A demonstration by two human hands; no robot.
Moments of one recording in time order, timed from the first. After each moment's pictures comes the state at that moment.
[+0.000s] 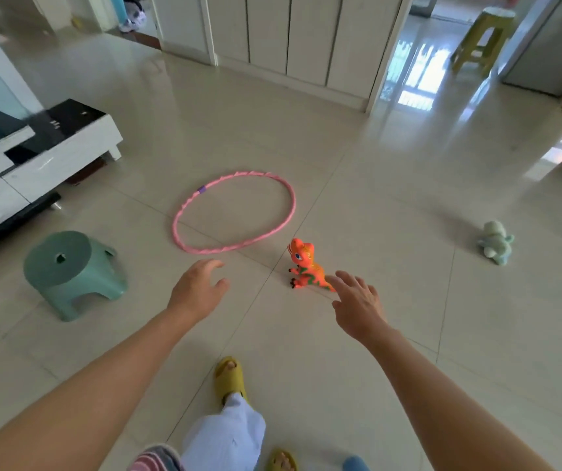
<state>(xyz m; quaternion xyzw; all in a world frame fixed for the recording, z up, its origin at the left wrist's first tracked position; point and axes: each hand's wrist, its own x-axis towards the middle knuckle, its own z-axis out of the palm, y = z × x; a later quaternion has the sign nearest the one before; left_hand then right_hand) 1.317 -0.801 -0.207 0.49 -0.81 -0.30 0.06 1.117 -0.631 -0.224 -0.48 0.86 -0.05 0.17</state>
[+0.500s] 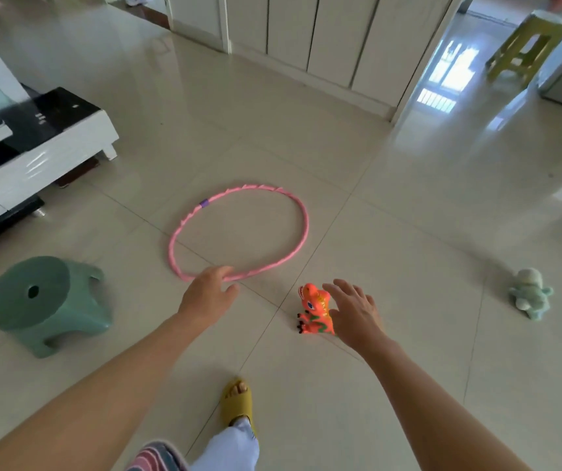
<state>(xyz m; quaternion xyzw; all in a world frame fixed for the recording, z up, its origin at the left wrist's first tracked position) 1.207 -1.000 -0.241 0.50 -0.79 -0.34 0.02 1.016 -0.846 -0.247 -0.48 0.85 -0.03 0.22</state>
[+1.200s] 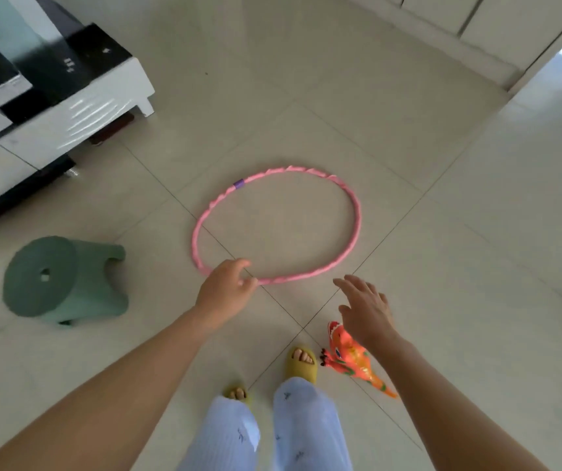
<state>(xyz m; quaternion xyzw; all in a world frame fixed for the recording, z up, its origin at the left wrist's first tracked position) 1.084 -1.183 -0.336 0.59 -0.73 -0.35 -0.03 0.881 -1.070 -0.350 -0.53 0.79 0.01 0.30</state>
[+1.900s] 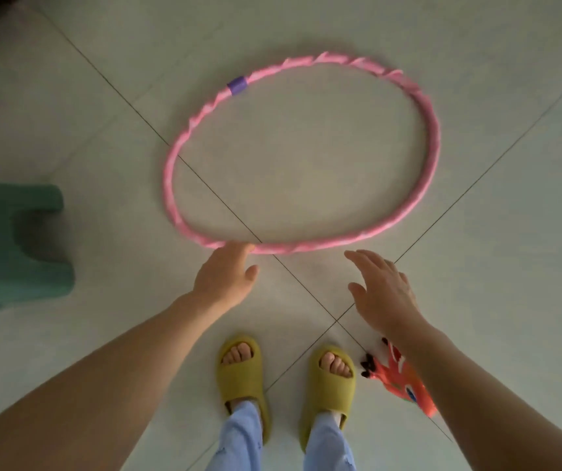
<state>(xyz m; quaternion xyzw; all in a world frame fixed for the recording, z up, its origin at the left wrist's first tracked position) 1.098 -1.273 -0.665 0.56 -0.74 -0.35 -0.15 0.892 -1.176 -0.640 -0.49 0.78 0.04 0.39</state>
